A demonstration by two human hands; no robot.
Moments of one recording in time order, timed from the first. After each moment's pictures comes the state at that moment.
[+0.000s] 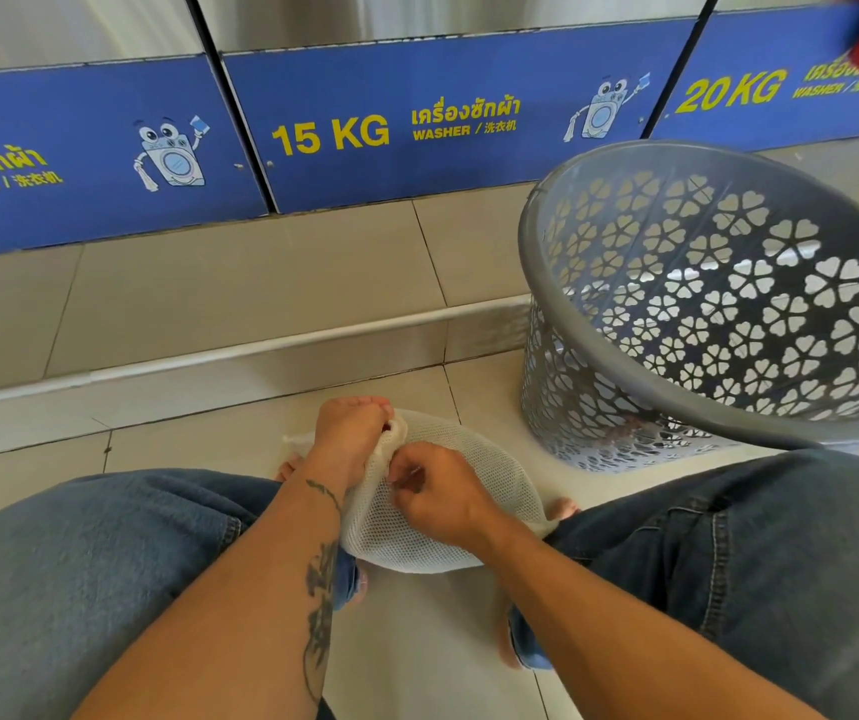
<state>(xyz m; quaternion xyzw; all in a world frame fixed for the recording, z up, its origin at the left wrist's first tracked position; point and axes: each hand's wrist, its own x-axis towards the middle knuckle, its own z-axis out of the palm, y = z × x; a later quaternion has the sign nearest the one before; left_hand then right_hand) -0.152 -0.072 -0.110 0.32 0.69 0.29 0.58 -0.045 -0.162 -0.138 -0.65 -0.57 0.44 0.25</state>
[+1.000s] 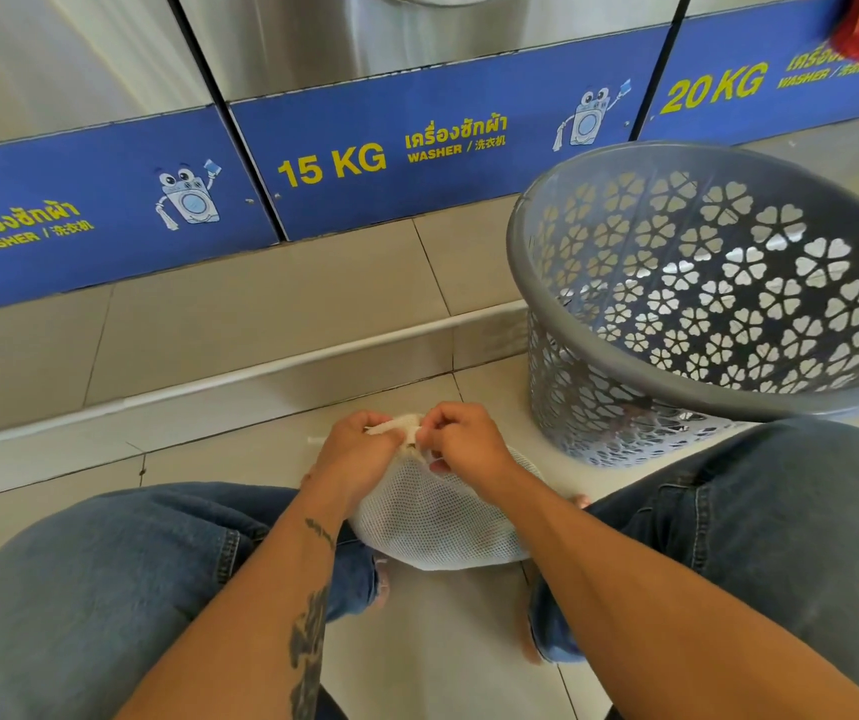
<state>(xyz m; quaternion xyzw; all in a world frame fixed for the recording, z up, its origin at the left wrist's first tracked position) -0.171 -0.106 -0.079 0.52 0.67 0.17 0.50 -0.030 -0.137 -0.100 -0.67 -0.34 0.54 0.38</state>
